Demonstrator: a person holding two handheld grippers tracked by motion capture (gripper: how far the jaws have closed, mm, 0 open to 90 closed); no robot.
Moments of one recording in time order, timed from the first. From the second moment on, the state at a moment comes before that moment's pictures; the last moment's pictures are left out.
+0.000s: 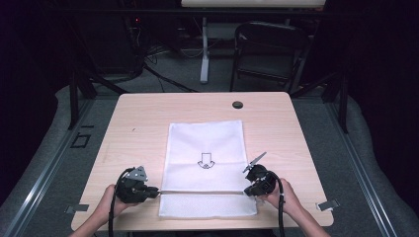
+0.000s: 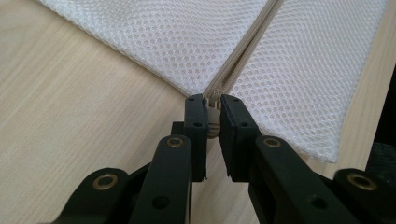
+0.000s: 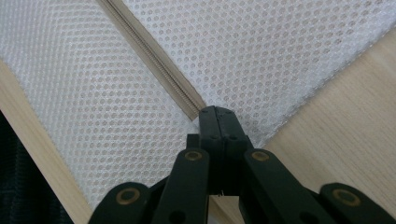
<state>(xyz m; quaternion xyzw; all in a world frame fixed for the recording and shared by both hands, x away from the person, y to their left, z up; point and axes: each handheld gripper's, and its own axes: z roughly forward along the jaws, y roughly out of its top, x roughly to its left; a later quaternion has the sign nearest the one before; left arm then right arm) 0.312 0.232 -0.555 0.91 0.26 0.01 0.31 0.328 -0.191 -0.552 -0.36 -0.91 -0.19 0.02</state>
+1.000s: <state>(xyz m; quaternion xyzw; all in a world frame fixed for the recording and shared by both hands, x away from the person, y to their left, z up) 0.316 0.245 -0.525 0.88 0.34 0.02 0.34 0.317 -0.199 -0.510 -0.34 -0.91 -0.24 -0.04</state>
